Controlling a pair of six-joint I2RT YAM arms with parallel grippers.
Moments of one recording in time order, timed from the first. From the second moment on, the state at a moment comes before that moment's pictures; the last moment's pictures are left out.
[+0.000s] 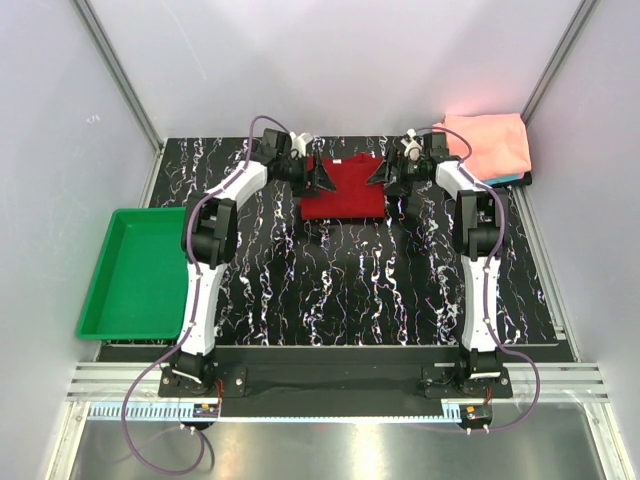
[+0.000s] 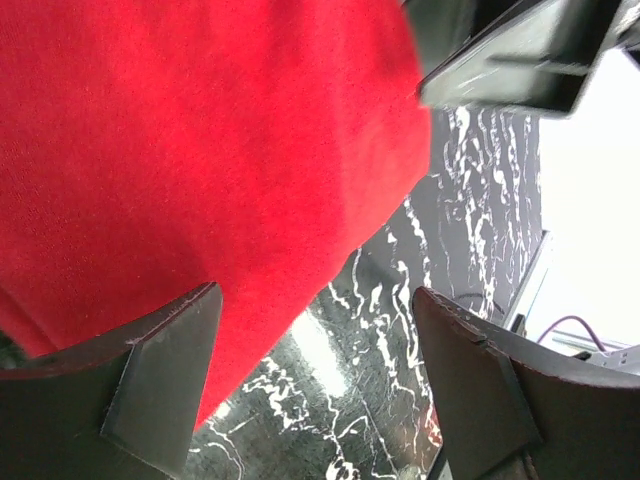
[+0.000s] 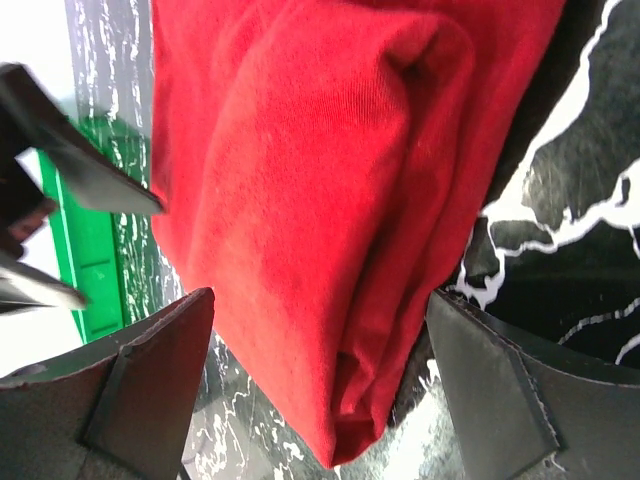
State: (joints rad) left arm -0.28 2.40 2.02 -0.44 0.81 -0.41; right arm 0.07 2.47 1.97 -0.39 -0.81 0.37
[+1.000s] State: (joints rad) left arm -0.29 2.45 2.01 -0.46 0.82 -0.38; right arm 0.11 2.60 2.07 -0.31 -0.91 0.46
